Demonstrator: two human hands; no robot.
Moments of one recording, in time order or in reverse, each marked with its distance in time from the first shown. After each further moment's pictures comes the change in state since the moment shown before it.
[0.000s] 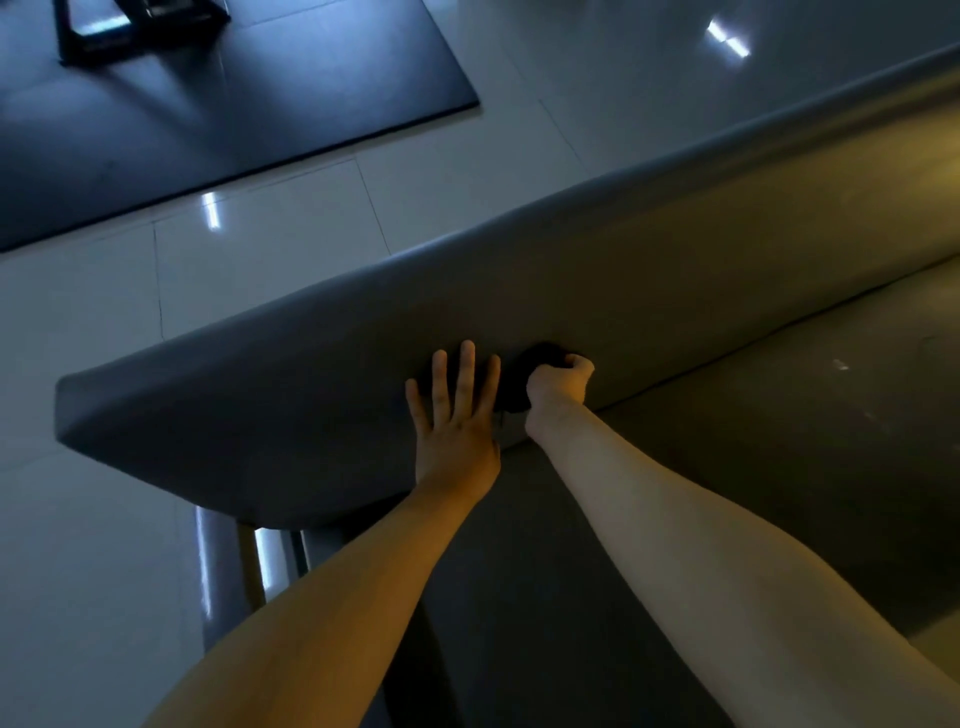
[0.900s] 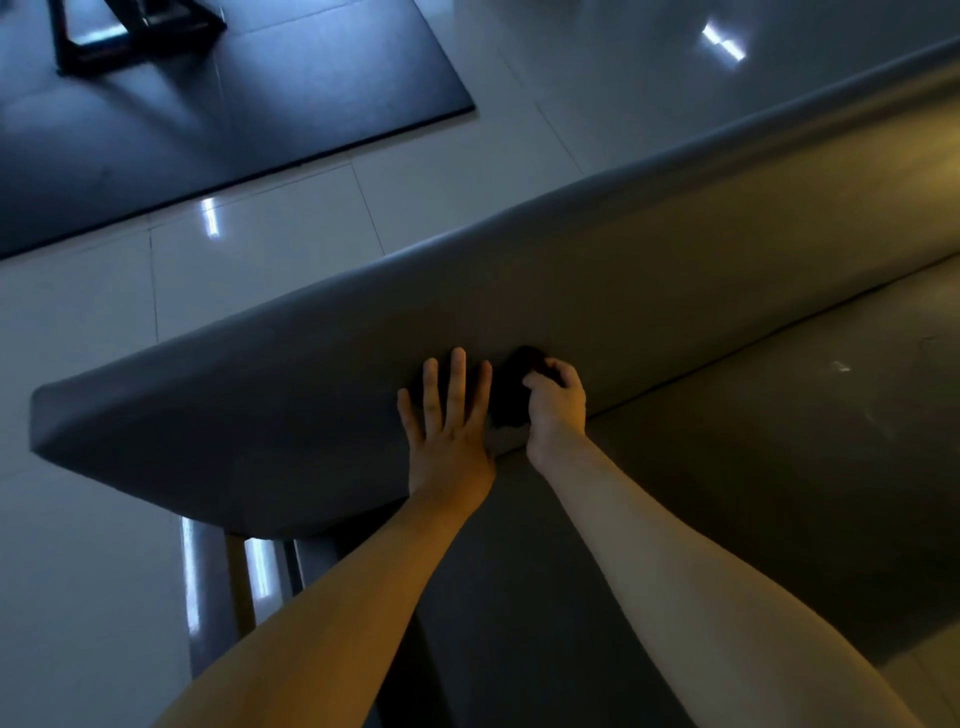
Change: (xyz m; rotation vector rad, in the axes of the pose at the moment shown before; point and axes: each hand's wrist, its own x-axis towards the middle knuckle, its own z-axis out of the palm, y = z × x) left_hand 0.001 0.004 0.012 0.002 0.043 0.001; right_hand 0.014 0.022 -0.020 0.092 -0.177 -0.091
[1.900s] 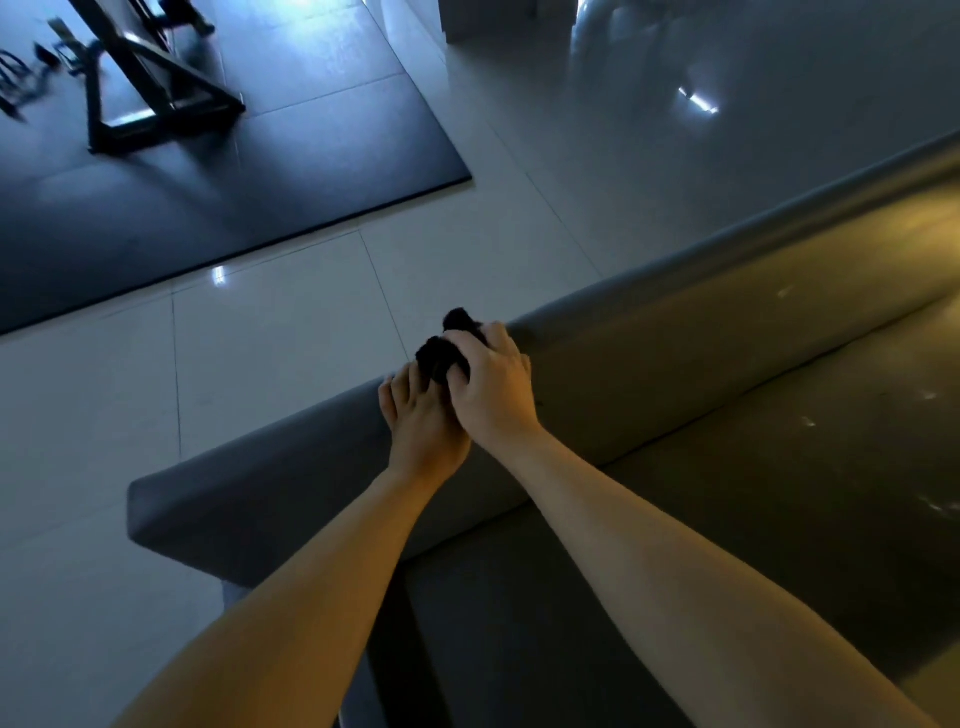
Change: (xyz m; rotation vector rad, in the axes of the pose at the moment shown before) left_hand 0.055 -0.029 -0.136 -0.304 0.266 -0.019; right_hand -0.078 -0.115 0.068 -0.925 -0.211 -1.157
